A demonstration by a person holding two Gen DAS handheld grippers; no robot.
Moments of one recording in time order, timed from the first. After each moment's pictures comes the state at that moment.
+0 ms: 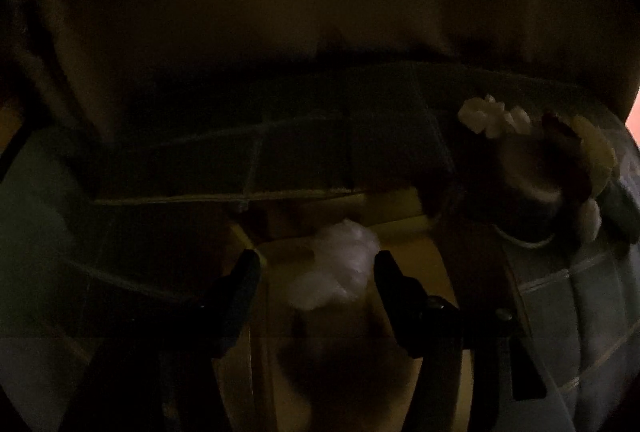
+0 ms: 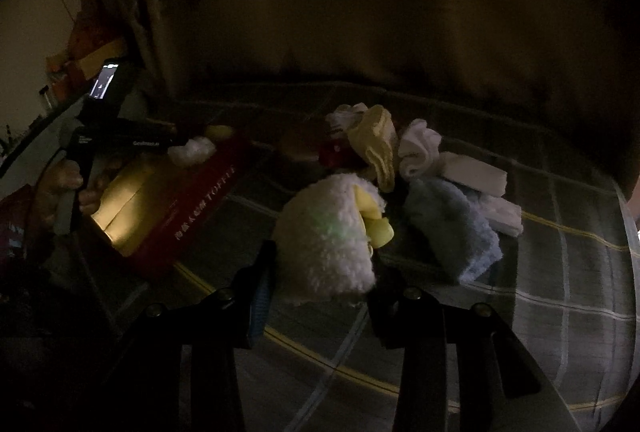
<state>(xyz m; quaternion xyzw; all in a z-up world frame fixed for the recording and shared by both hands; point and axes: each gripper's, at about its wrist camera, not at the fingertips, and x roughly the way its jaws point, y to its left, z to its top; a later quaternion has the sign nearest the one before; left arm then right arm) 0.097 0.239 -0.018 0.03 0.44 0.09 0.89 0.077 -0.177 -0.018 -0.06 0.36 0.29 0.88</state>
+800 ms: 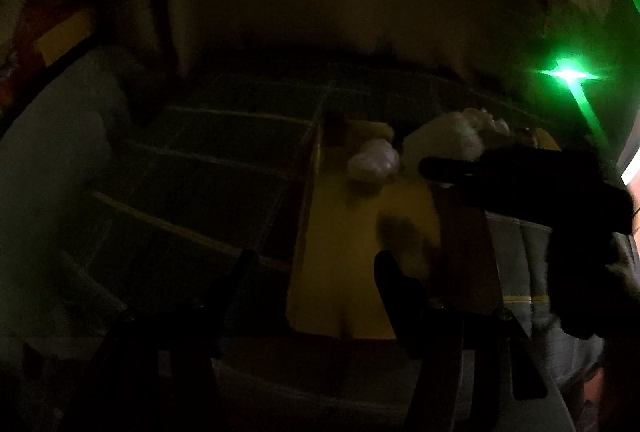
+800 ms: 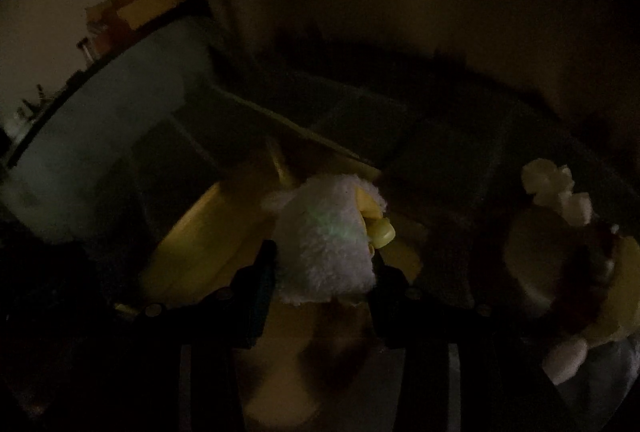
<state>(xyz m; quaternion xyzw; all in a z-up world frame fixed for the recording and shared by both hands) -0.044 0.249 0.017 -0.08 0.43 0.14 0.89 0.147 0.071 -0.039 -0.11 0.43 0.40 0.80</state>
